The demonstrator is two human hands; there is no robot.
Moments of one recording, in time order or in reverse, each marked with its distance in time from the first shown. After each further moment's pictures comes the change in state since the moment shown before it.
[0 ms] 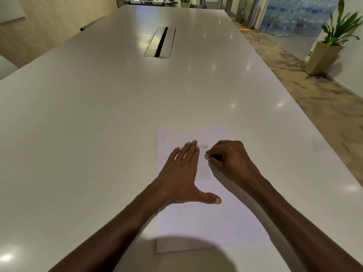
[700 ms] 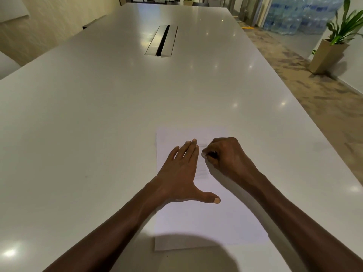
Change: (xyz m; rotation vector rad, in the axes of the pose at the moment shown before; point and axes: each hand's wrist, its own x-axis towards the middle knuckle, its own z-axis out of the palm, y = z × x) left_hand 0.000 0.000 0.000 -0.010 -0.001 -0.006; right_hand 0.010 0.001 0.003 -0.021 -0.066 -0.042
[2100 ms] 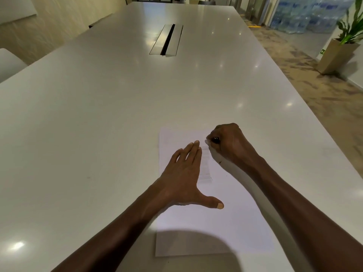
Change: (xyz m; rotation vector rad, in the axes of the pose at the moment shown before) left_hand 0.001 0.002 -0.005 -0.028 -0.025 -0.034; right_hand 0.045 0.030 0.003 -0.043 0.059 -0.026
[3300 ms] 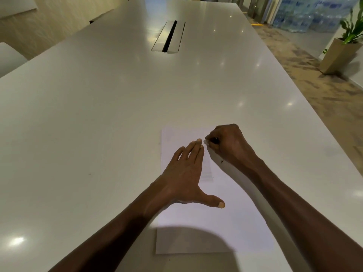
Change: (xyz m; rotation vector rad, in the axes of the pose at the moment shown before) left_hand 0.001 0.000 -0.002 0.035 -0.023 0.020; right_hand -0.001 -0.011 0.004 -0.006 -0.023 -0.003
